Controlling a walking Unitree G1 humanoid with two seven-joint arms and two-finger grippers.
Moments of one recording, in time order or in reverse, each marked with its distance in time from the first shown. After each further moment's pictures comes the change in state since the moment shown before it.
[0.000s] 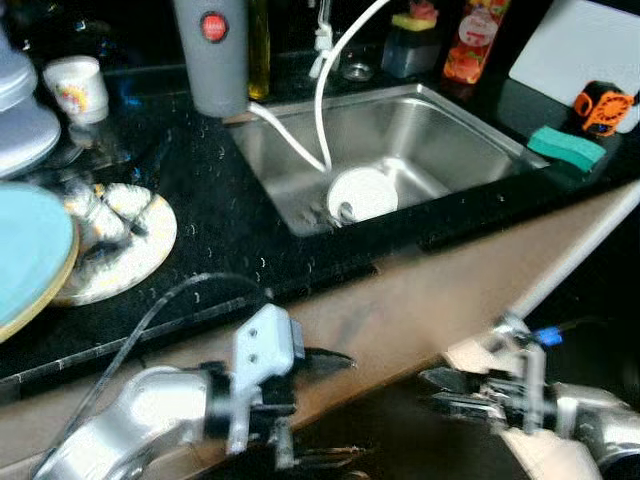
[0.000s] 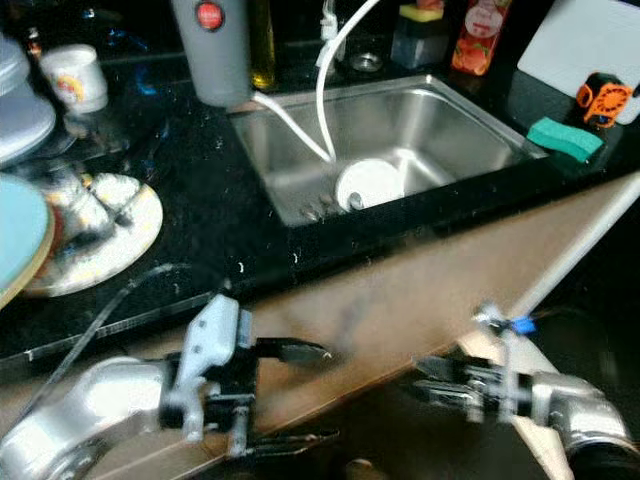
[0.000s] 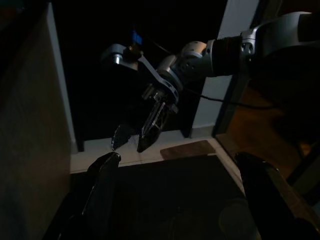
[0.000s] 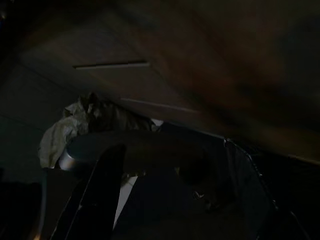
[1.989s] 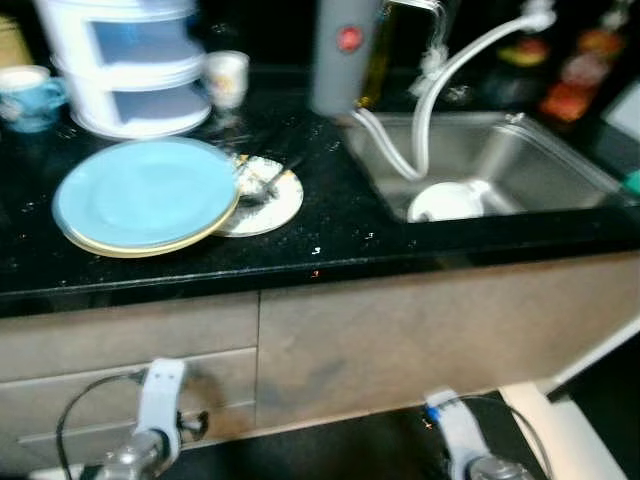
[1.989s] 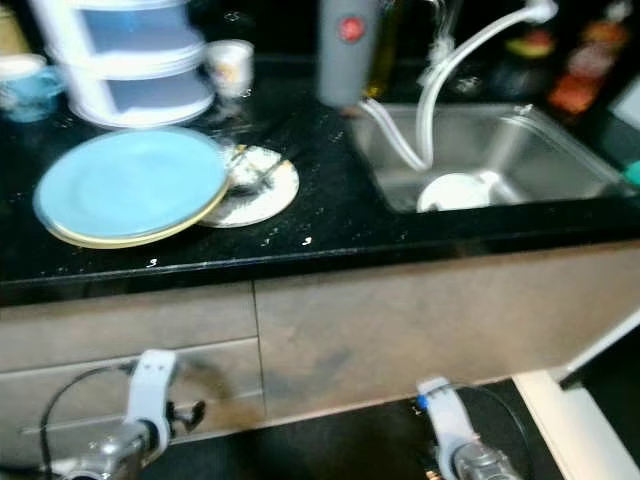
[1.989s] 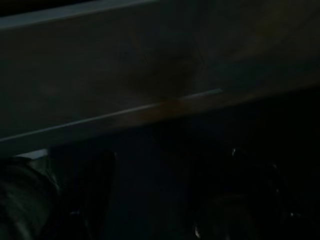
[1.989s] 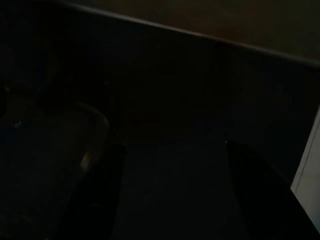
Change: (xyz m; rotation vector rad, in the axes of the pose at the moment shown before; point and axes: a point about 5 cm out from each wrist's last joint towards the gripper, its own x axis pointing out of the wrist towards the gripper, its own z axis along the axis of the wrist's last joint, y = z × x) left arm -0.086 0.063 -0.230 -0.612 0.515 1.255; right arm 0.047 -0.030 -0.123 -0.025 0.481 -0.983
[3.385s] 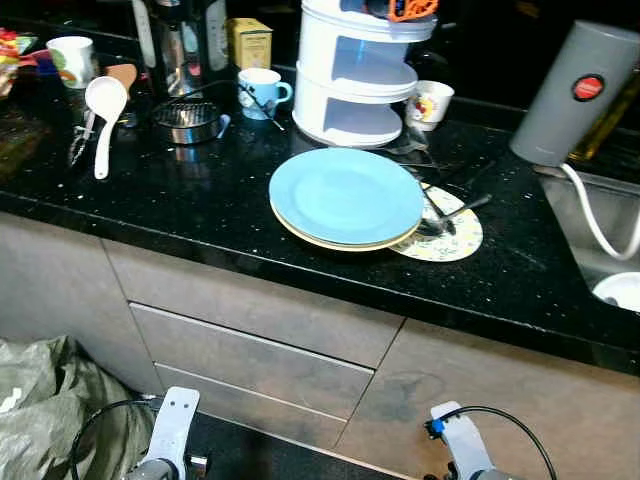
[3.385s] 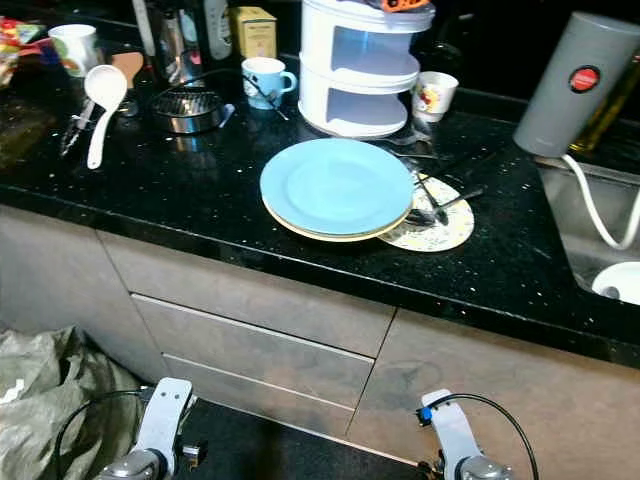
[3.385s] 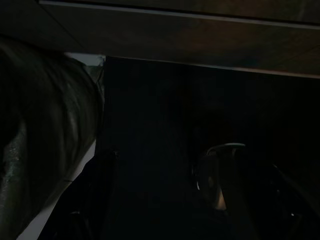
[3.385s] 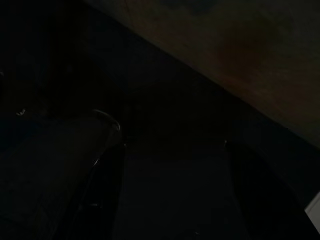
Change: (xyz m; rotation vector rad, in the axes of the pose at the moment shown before) left arm -0.003 -0.013 -0.038 0.033 0.163 0.016; right arm -0.007 -0.014 -0.011 0.036 0.014 0.031
